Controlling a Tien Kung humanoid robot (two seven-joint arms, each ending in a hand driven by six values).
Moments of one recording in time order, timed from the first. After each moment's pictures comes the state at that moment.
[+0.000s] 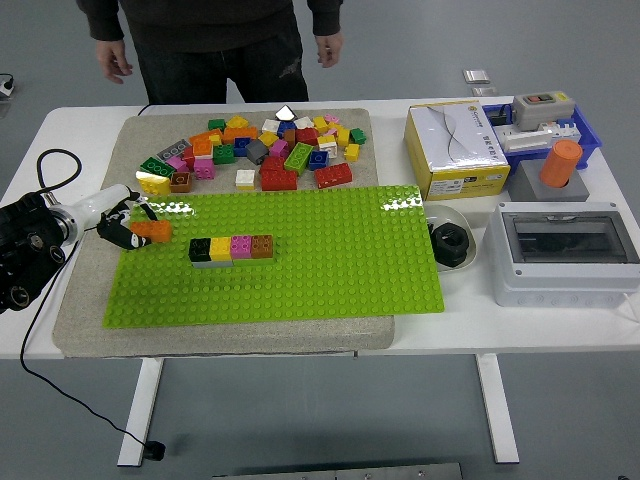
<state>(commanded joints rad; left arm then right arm) -0.89 0.31 -0.51 -0.41 1.45 -0.14 -0.14 0.08 -0.13 1.22 0.18 -0.94 -0.09 -0.07</state>
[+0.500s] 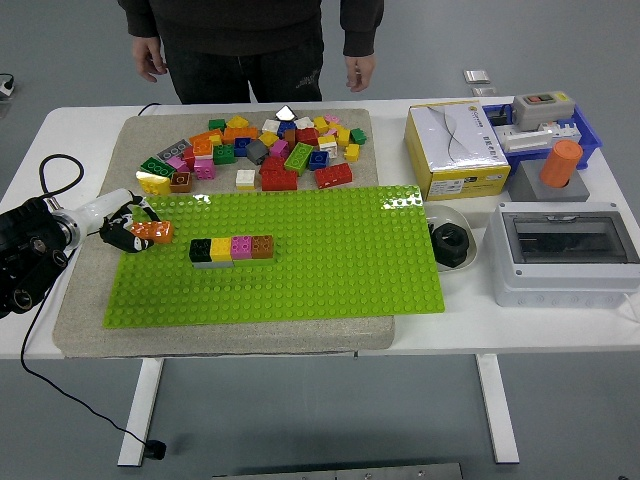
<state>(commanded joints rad) -0.89 0.31 -0.49 -0.41 1.42 -0.14 -0.14 0.07 -0.13 1.20 0.18 -0.92 -0.10 -0.07</state>
